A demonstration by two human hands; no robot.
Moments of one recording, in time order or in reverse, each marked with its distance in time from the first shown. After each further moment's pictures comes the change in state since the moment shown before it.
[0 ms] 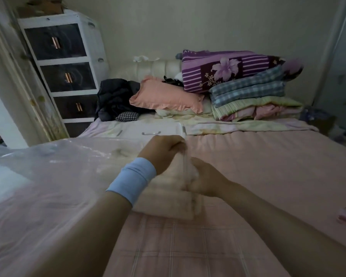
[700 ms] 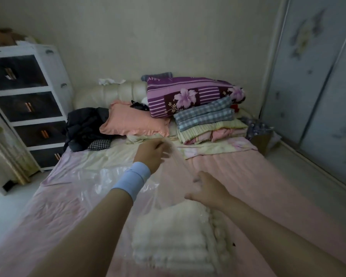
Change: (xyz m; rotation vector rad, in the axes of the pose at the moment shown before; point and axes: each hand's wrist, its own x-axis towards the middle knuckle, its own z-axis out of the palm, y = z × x) left_hand 0.199 0.208 -0.195 -0.681 -0.037 -0.457; right_hand -0.068 -0.141 -0.311 -0.065 0.108 0.424
